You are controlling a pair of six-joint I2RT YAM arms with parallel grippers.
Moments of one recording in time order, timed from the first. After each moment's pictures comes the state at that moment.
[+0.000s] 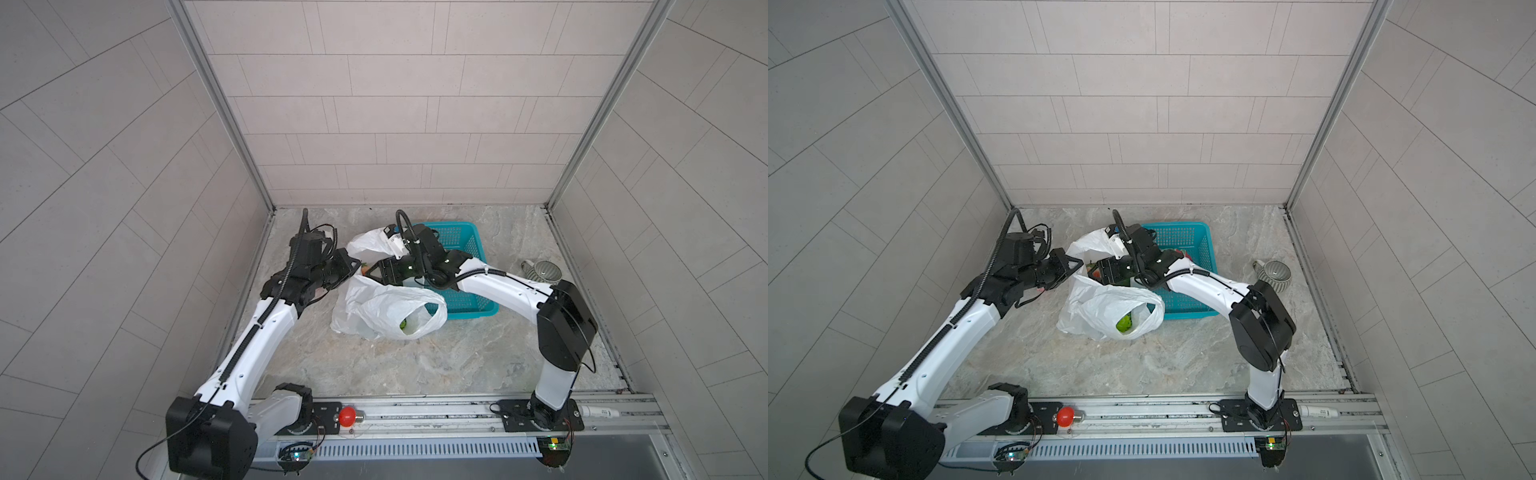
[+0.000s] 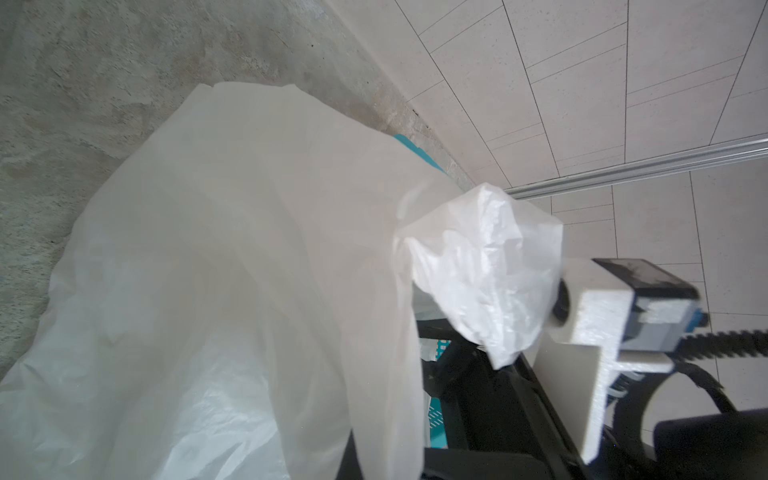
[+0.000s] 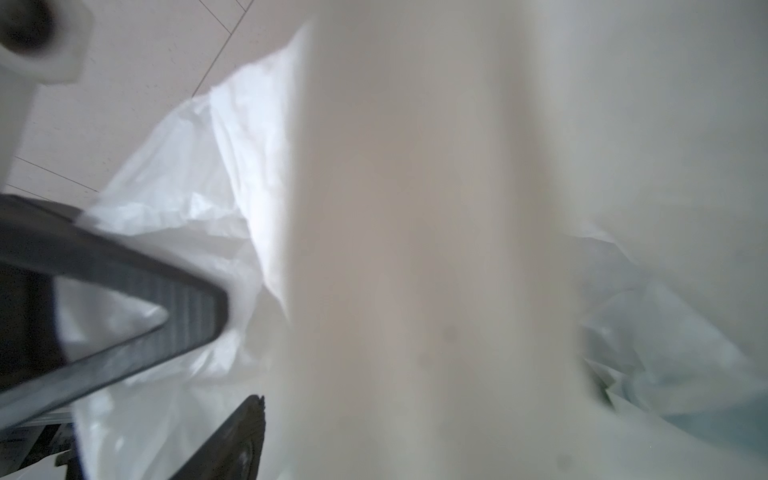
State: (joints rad) left arm -0.20 1.12 0.96 -0.46 0.42 -0.83; right arm 0.72 1.77 1.41 -0.23 -0.37 0.42
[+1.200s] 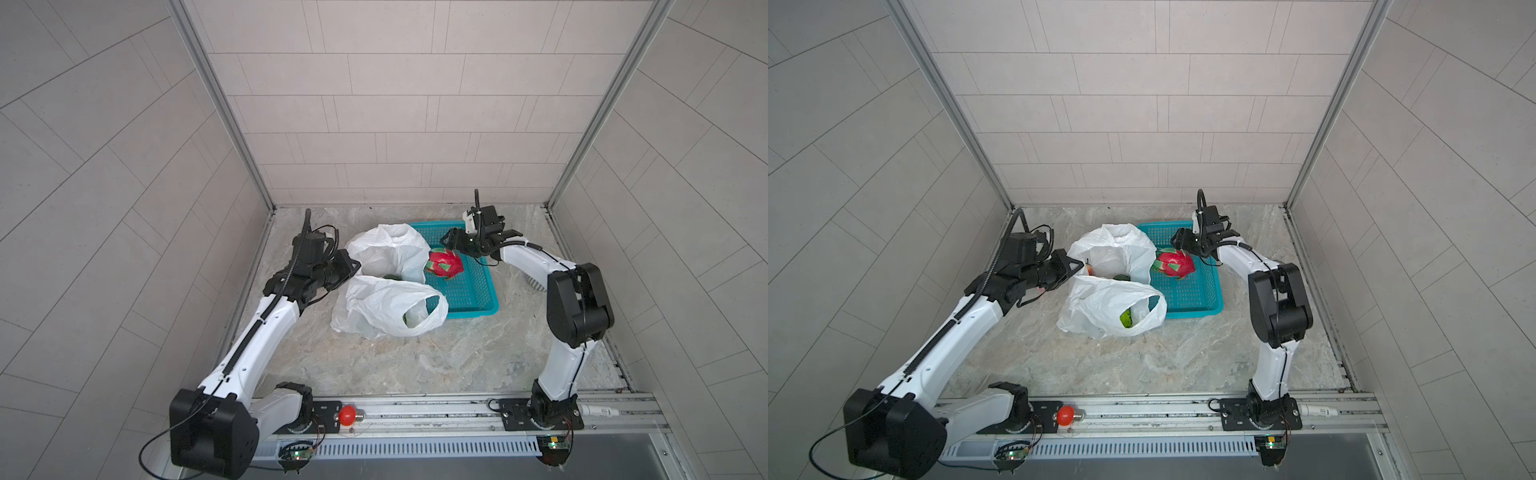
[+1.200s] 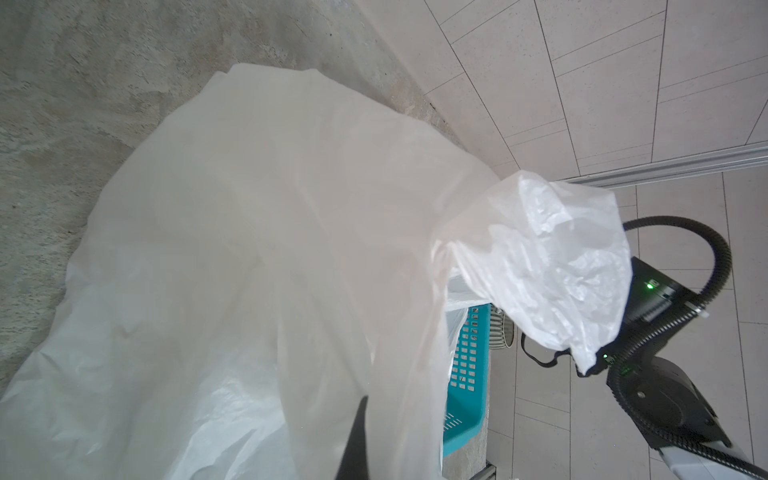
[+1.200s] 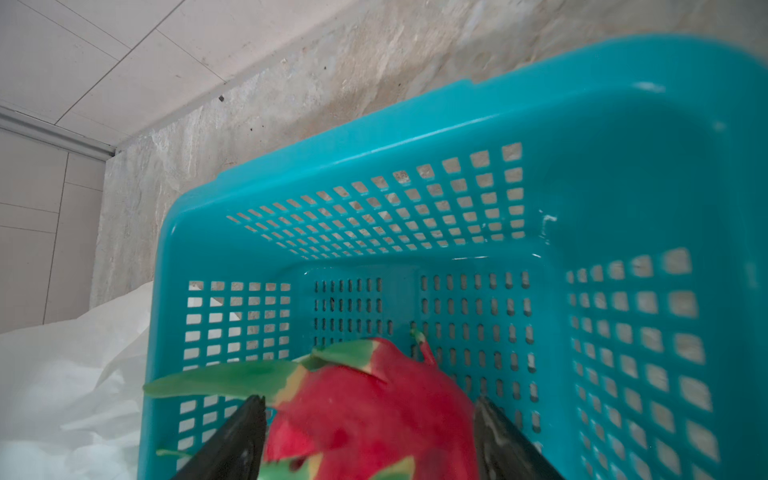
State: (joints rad) left arm -0.20 1.15 0.95 -0.47 0.41 -0.83; right arm 0.22 1.89 1.38 -0.32 -0.28 0.52
